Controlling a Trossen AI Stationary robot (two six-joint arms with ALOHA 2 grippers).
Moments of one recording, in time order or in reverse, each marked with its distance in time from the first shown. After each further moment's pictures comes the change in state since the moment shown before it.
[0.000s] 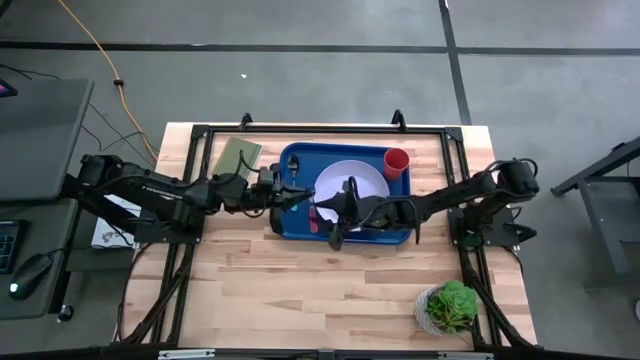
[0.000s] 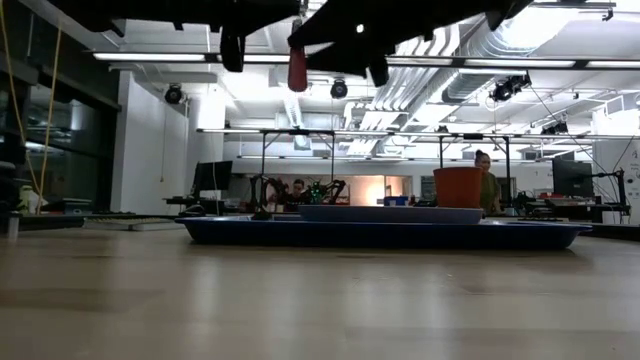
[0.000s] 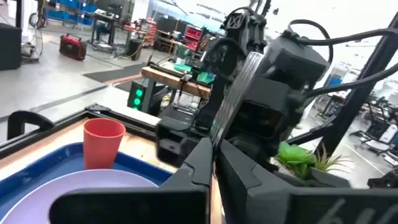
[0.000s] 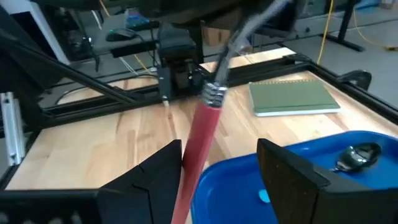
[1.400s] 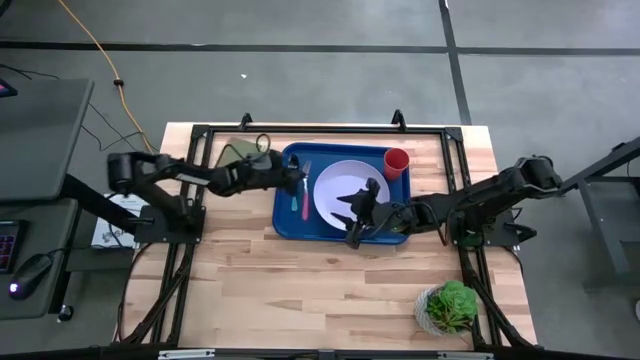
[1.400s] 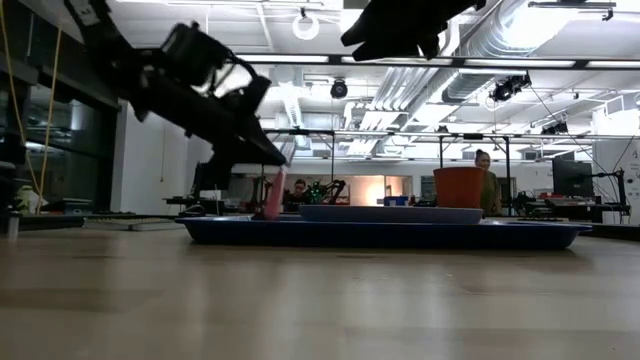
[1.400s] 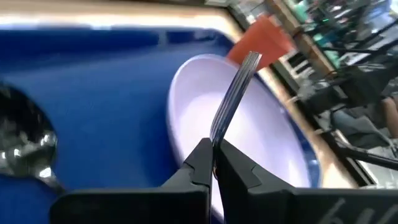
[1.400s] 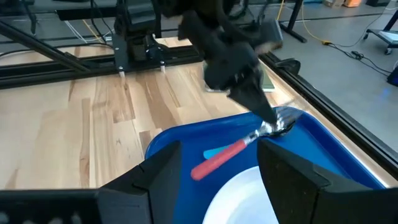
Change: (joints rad) left arm 0.412 0.274 -0.094 -0.086 0.179 -0.417; right arm 0.094 -0.190 0.000 -0.374 0.245 -0.006
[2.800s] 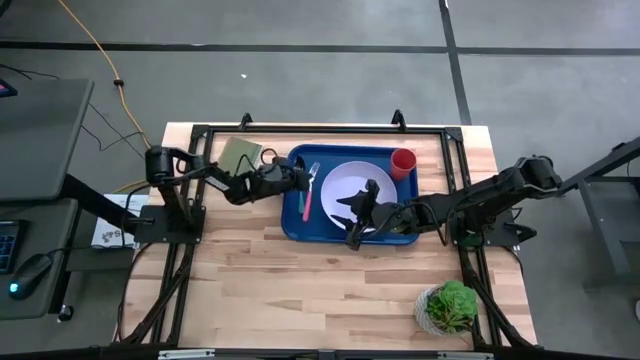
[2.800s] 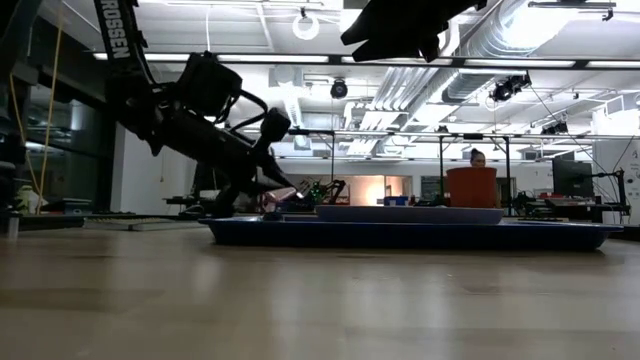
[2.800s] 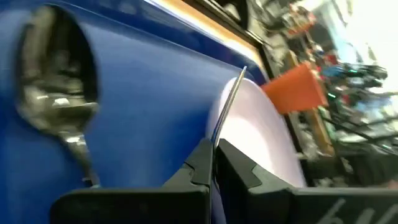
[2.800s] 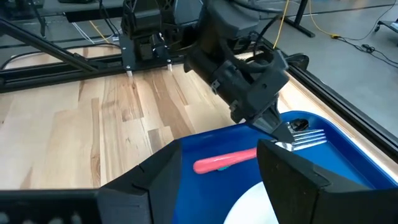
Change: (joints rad) left arm -0.066 0.295 0.017 0.312 -0.205 -0.362; right arm 0.001 0.000 0.000 -0.005 -0.025 0.034
